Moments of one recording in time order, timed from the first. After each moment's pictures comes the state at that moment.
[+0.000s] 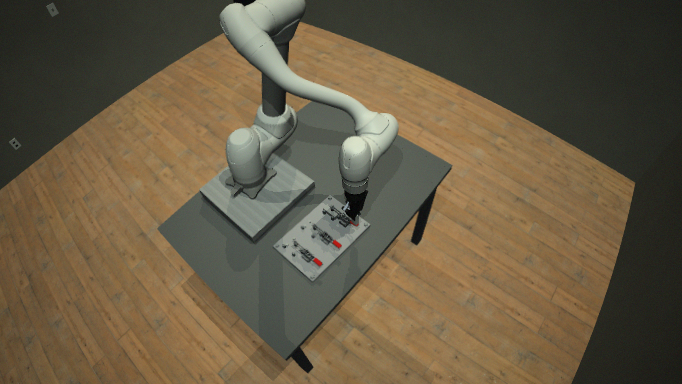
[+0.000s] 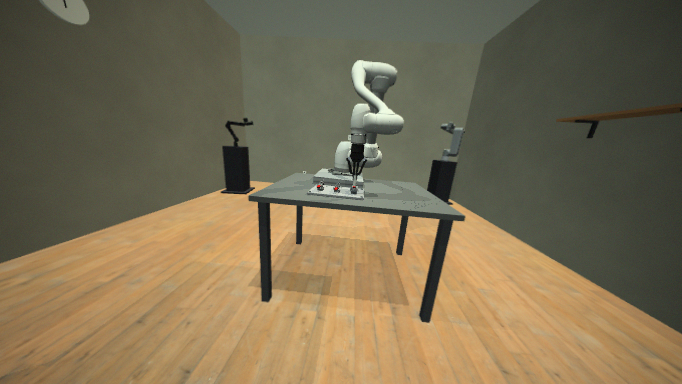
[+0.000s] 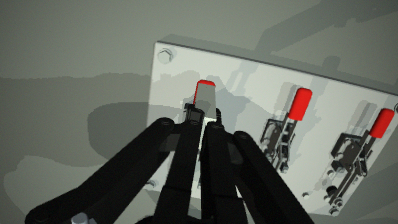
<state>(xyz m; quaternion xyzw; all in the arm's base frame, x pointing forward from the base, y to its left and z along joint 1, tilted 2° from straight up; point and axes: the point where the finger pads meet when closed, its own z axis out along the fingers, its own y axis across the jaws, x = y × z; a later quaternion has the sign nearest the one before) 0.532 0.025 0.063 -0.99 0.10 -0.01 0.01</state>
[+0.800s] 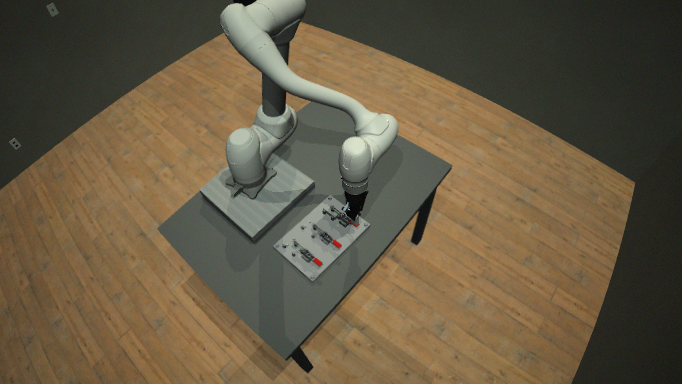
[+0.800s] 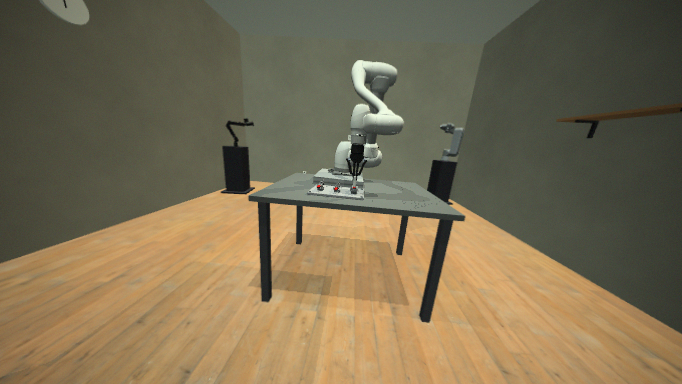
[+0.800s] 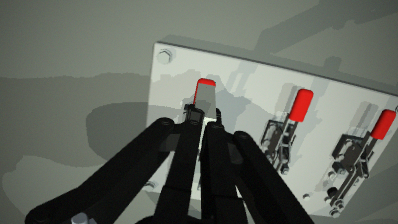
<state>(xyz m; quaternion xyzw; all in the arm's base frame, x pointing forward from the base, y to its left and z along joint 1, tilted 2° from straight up) 0.533 0.026 0.060 -0.99 0.10 -0.01 0.01</state>
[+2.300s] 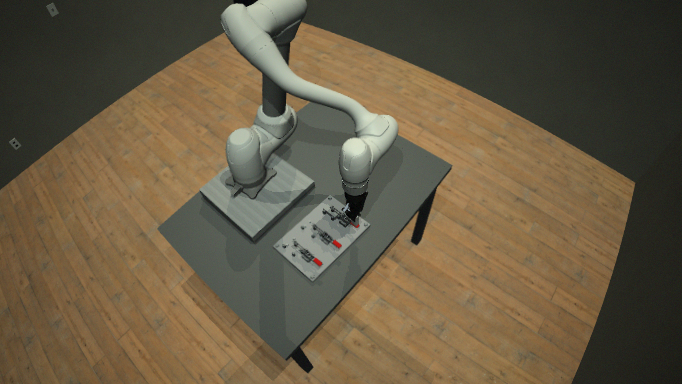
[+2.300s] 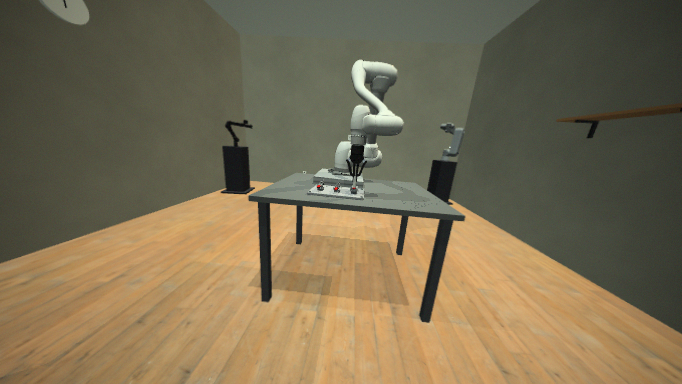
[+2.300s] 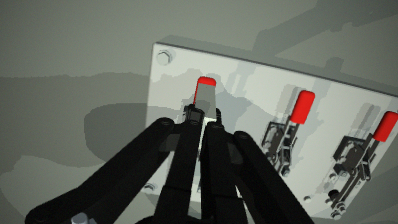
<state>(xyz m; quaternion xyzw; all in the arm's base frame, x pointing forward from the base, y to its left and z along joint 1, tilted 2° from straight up) 0.533 0.026 0.055 -0.99 0.10 -0.01 0.01</state>
